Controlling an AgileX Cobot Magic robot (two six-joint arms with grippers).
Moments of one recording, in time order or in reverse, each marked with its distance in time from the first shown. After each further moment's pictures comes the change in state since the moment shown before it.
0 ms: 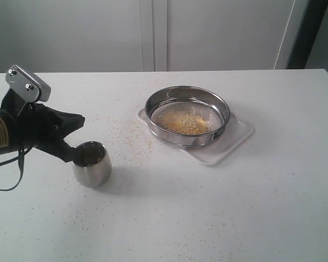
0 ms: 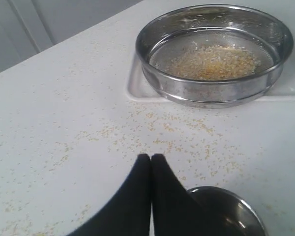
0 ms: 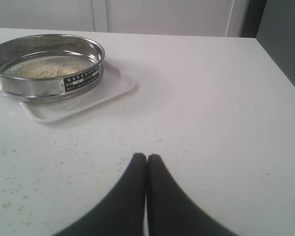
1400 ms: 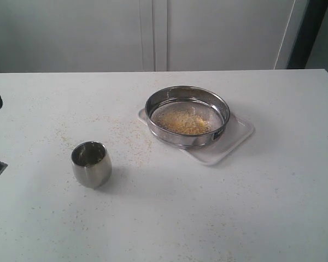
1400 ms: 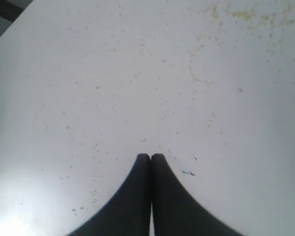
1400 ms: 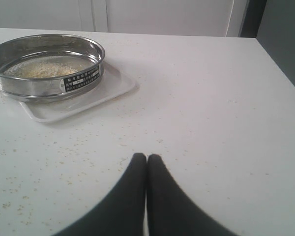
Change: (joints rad) left arm -0.057 -0.270 0.007 0.222 0.991 -0.149; right arm 0.000 0.000 0.000 0.000 0.000 0.000
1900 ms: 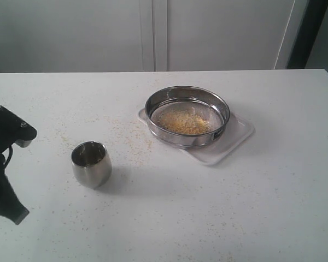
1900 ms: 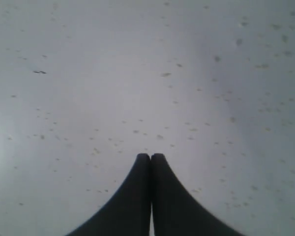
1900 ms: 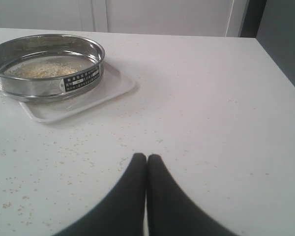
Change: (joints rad) left arm -0.260 -0.002 -0.125 -0.758 0.500 0.454; right arm 0.000 0.000 0.000 0.000 0.000 0.000
